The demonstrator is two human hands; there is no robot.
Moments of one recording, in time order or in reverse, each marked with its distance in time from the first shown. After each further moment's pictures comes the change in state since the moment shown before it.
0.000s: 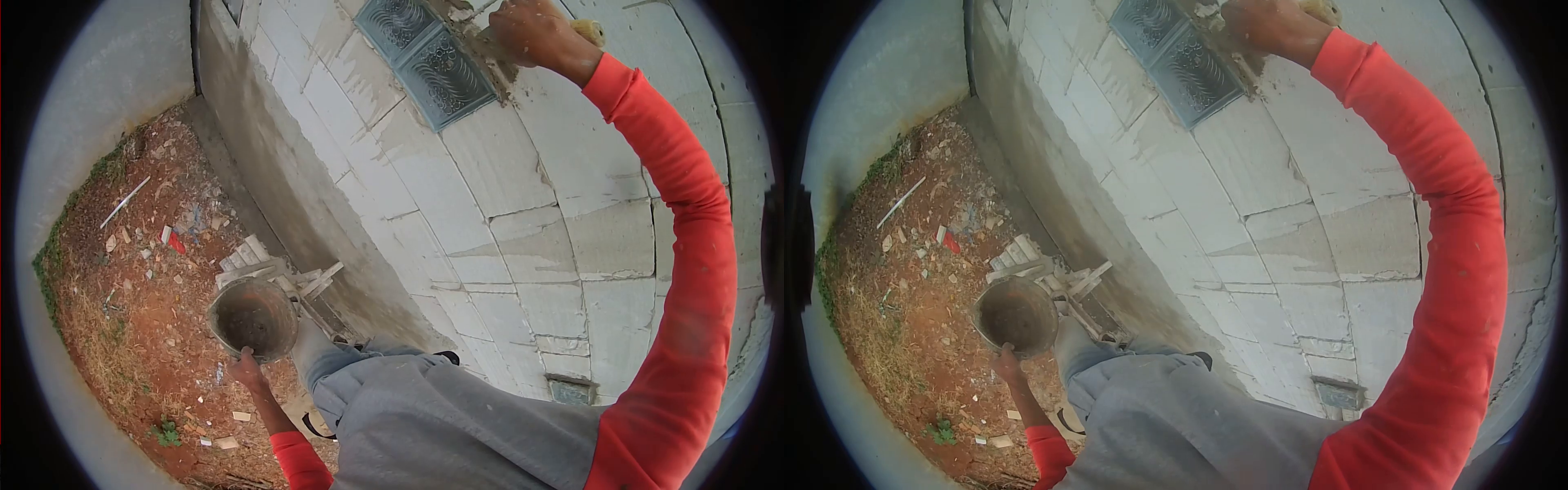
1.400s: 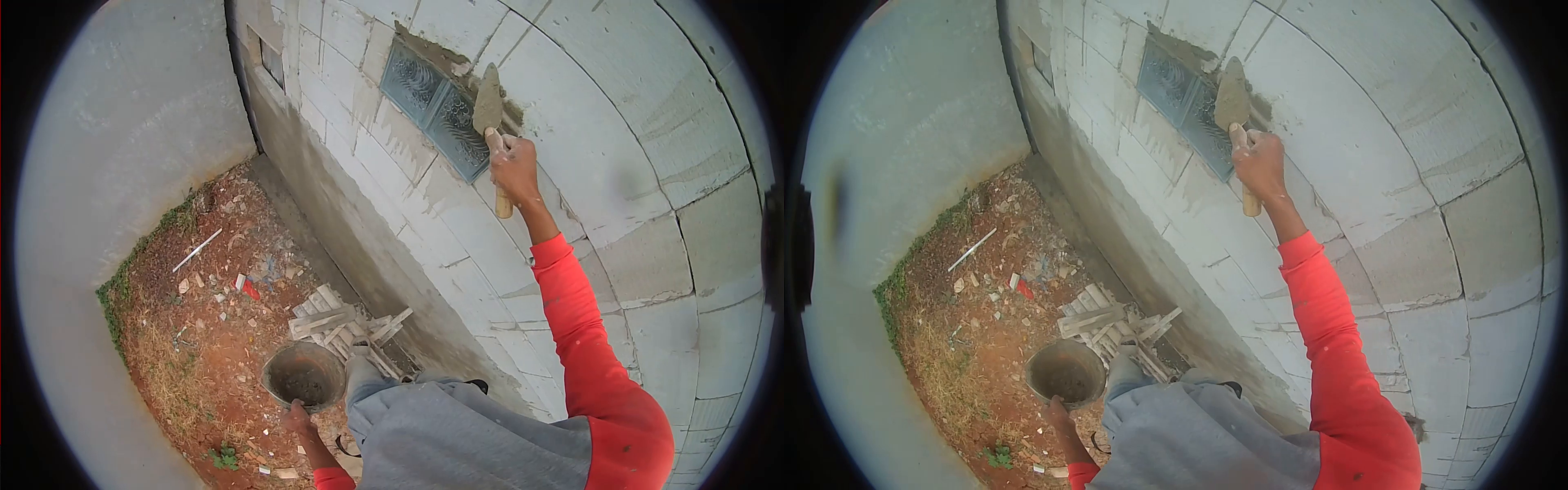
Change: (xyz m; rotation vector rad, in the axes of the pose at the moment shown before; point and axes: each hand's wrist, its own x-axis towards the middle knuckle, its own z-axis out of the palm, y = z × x) left_hand -0.018 0.021 -0.060 0.010 0.183 -0.016; right_hand -0.027 -0.178 0.061 1.547 0.402 1.425
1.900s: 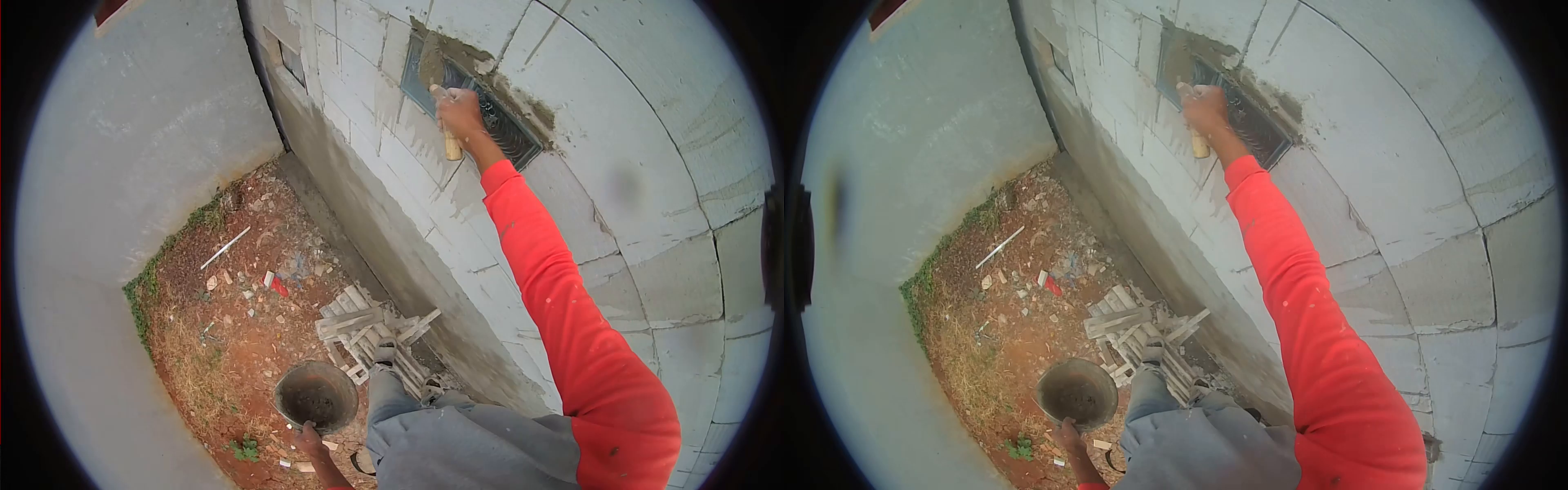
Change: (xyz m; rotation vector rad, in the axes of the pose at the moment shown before) left_hand -0.012 0.012 -0.058 0.086 0.100 0.003; right_hand 0.120 -0.008 0.154 0.426 -0.109 0.032
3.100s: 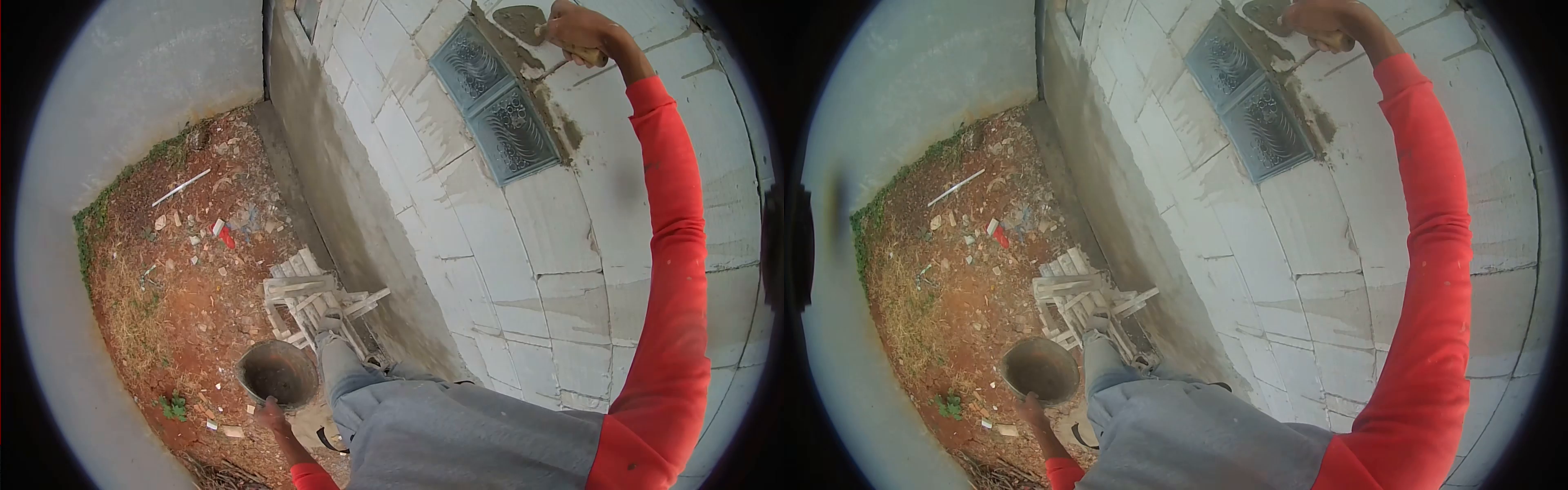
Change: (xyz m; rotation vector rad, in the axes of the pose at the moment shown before) left_hand -0.010 -0.045 0.008 0.419 0.098 -0.122; right_hand 0.081 -0.270 -0.072 -2.114 -1.053 -0.878
